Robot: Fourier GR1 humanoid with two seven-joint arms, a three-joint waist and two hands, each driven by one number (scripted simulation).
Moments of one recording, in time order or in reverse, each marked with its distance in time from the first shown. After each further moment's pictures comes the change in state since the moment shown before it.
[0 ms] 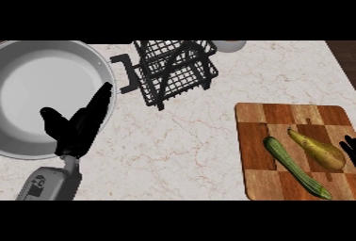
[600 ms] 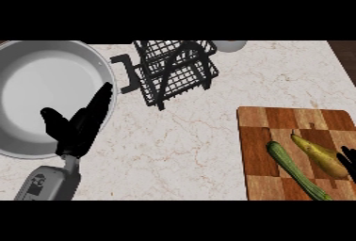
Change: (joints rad) left arm -0.009 0.042 -0.046 0.018 0.050 0.034 -0.032; right arm 0.139 -0.015 0.081 -0.188 0.016 0.012 0.092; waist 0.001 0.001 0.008
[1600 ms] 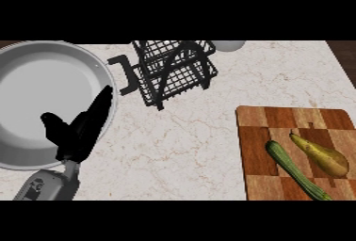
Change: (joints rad) left arm 0.016 0.061 -0.088 -0.036 0.061 0.088 -0.013; right arm 0.150 -0.164 -0.028 -0.218 -0.307 0.063 -0.070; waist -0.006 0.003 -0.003
